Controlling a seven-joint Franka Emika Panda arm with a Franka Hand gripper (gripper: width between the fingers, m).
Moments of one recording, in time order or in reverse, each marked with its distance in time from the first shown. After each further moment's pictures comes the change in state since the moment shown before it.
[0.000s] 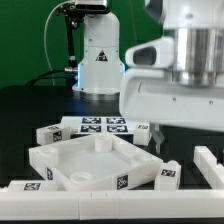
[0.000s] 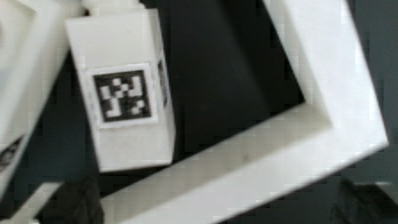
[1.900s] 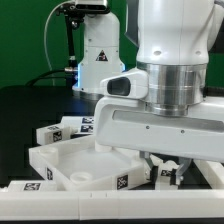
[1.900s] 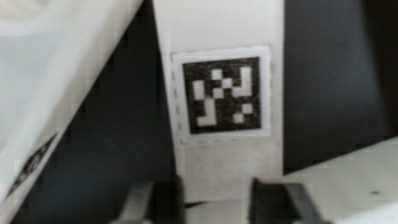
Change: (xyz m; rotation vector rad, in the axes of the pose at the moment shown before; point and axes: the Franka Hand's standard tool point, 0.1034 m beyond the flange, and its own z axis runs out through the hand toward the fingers) arm 0.006 0.036 0.030 -0.029 -0.027 0.010
